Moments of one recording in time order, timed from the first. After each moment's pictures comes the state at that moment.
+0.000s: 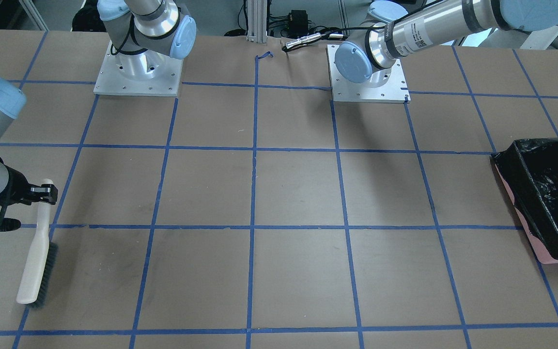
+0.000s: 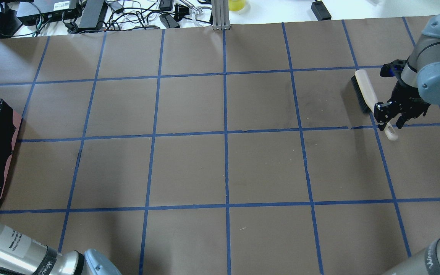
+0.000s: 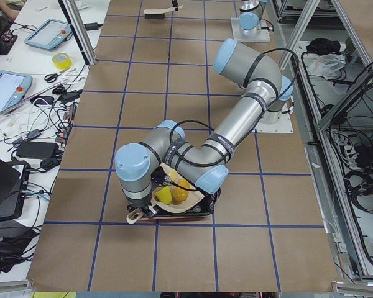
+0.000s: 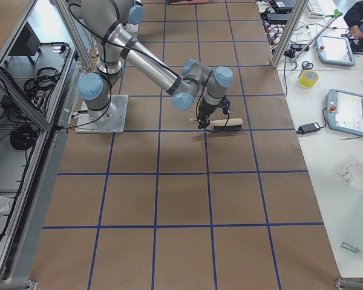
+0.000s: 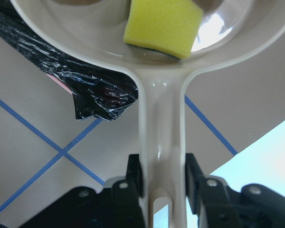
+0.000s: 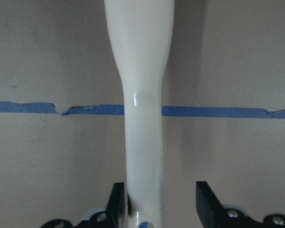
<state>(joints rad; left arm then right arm) -0.64 -2.30 -0.80 -1.43 1.60 3.26 1.17 -1.22 1.79 -1.96 -1.71 -0.43</state>
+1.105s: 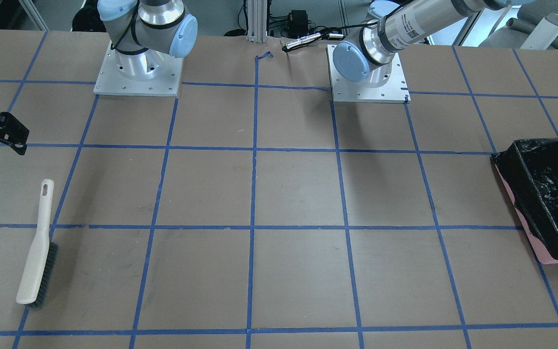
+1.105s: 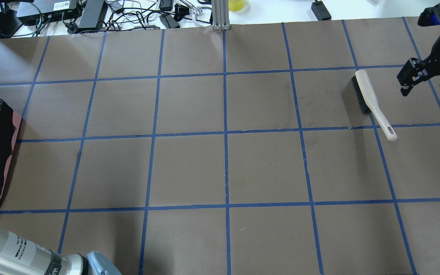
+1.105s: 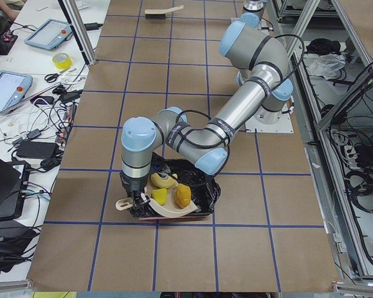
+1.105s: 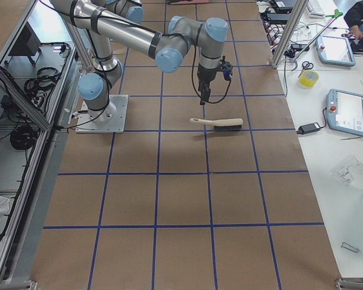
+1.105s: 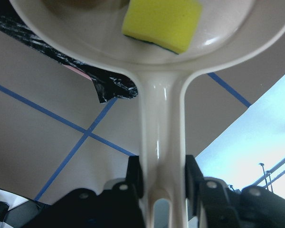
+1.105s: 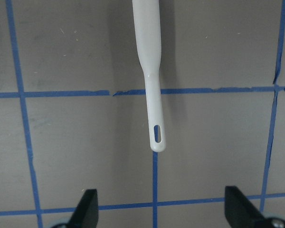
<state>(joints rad) -0.68 -2.16 -1.06 -1.15 1.61 3.37 1.24 -1.50 1.56 -1.60 -1.66 -0.31</state>
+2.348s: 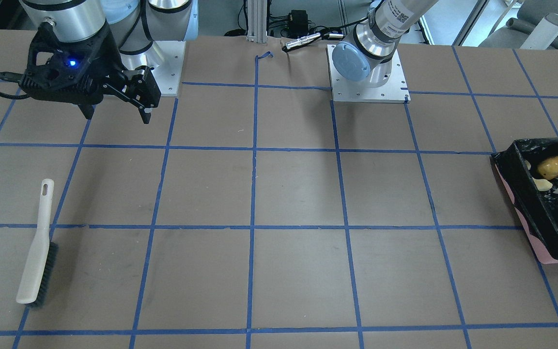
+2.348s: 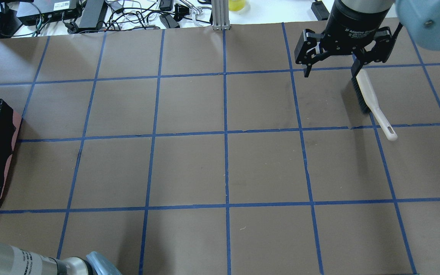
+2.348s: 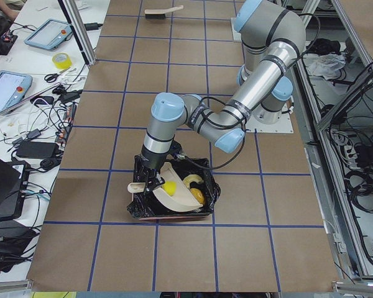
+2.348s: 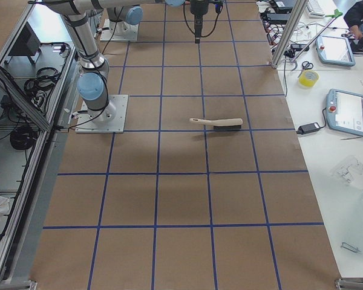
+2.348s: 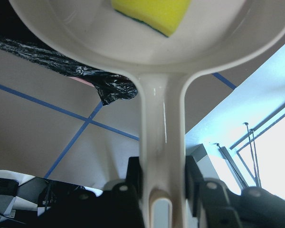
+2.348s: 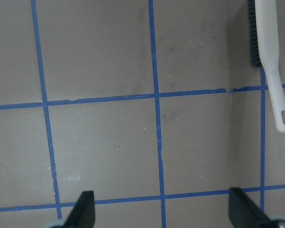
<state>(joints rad) -0.68 -1.95 -1.41 -0.77 1.61 3.42 1.63 -1.55 1.48 -1.53 -1.59 0.12</state>
